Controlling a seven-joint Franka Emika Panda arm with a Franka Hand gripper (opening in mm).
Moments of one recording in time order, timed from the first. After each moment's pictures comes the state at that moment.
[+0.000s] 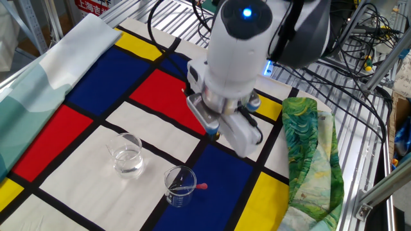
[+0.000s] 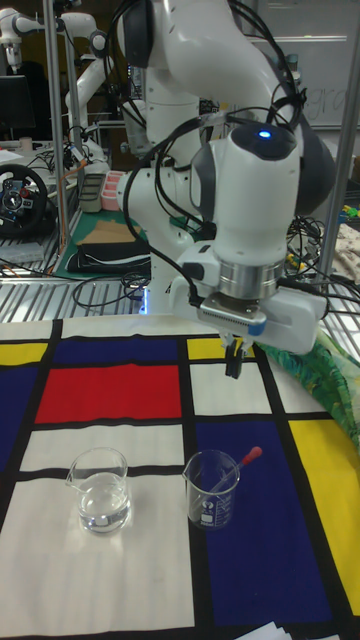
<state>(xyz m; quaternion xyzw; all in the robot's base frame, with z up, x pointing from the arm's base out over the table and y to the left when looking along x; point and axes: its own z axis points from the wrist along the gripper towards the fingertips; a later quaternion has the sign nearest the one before) 0.538 0.097 0.278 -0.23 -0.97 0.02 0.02</state>
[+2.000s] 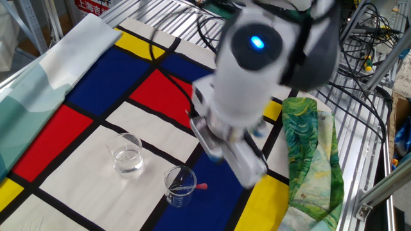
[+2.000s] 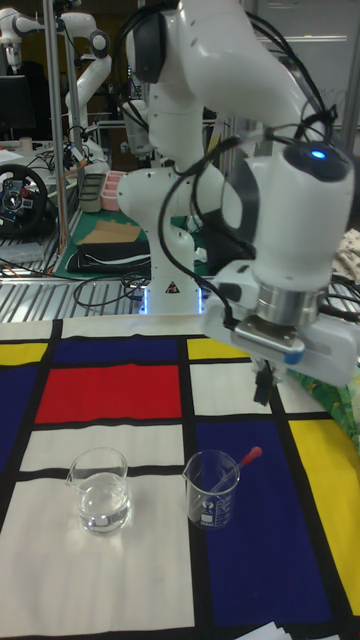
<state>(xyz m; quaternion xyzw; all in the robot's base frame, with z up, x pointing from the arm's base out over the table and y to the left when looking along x) 0.574 0.128 0.270 -0.25 -0.97 0.03 0.02</state>
